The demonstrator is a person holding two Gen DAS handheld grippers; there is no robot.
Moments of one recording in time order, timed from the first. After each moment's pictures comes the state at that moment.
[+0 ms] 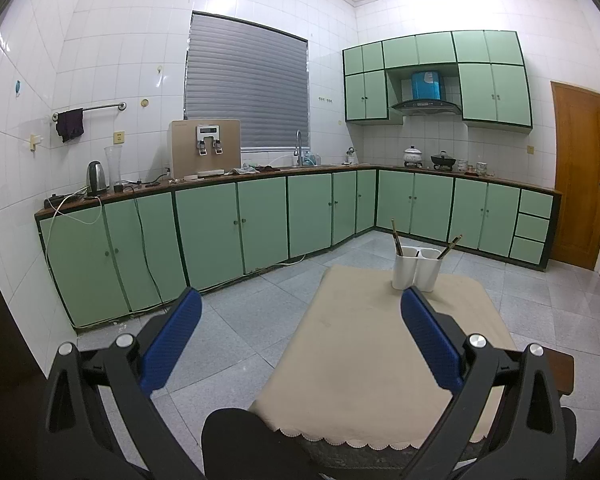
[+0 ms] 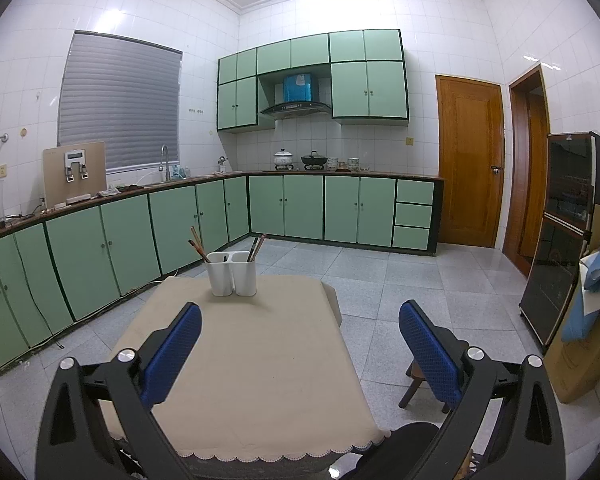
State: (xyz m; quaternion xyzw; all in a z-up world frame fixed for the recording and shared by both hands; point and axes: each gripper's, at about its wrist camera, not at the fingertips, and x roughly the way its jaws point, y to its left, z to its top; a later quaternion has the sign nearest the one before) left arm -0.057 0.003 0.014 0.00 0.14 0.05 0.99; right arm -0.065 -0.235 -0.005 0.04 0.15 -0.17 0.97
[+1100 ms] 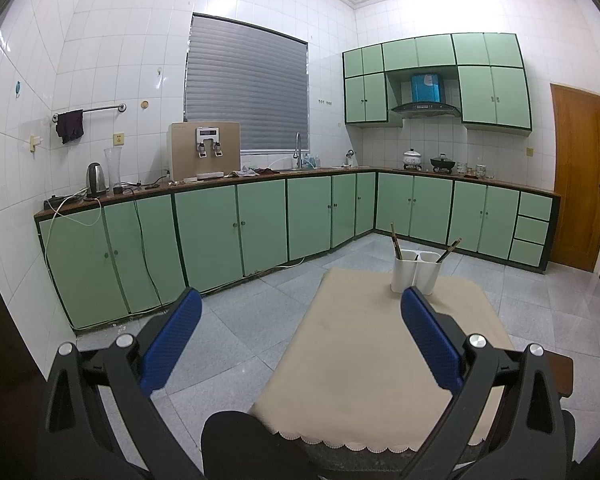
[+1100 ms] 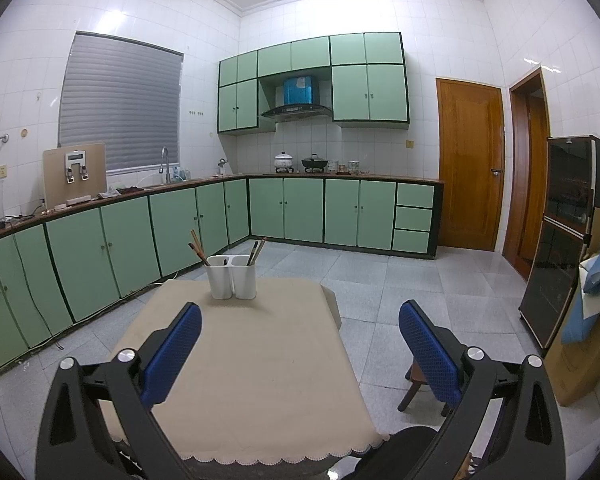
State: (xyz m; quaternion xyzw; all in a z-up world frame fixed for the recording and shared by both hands) left arm -0.059 0.003 0.017 0.00 0.14 0.05 0.99; right arm -0.066 -0.233 -0.002 0.03 0.14 -0.17 0.97
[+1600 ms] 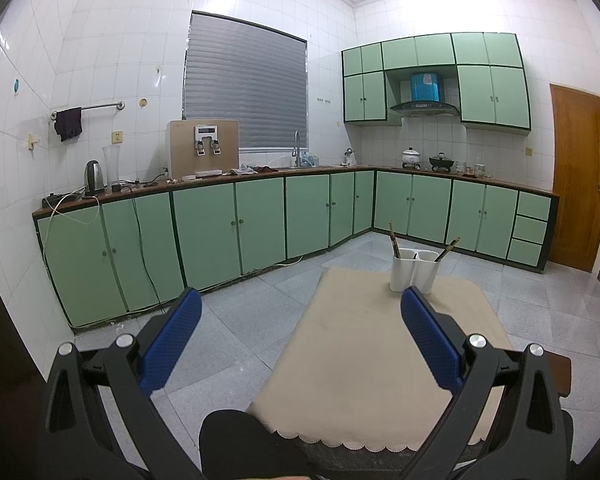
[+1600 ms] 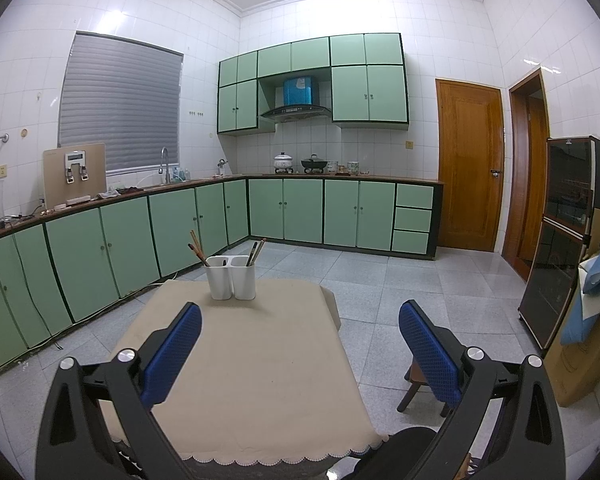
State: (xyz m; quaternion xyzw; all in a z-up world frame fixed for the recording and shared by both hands) left arm -0.059 0.002 0.022 0.00 0.14 0.05 0.99; right arm -0.066 -0.234 -0.002 0.03 0.14 -0.17 0.97
